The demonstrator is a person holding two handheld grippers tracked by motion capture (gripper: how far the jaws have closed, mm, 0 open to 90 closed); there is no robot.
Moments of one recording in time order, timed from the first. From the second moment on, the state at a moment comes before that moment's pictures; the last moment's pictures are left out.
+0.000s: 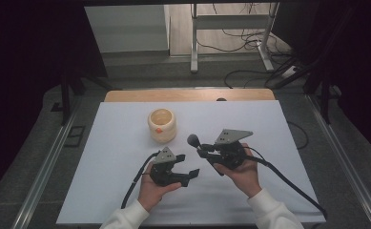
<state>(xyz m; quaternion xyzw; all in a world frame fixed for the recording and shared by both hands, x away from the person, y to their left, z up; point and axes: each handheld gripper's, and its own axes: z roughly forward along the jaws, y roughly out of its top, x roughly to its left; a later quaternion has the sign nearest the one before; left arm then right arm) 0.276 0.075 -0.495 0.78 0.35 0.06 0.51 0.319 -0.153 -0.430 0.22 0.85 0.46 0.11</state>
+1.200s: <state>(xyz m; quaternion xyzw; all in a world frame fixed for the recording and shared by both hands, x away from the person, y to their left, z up) 0.287 0.051 -0.494 0.77 0.36 0.04 0.53 0.318 -0.149 -0.434 0.23 0.85 0.47 0.11</state>
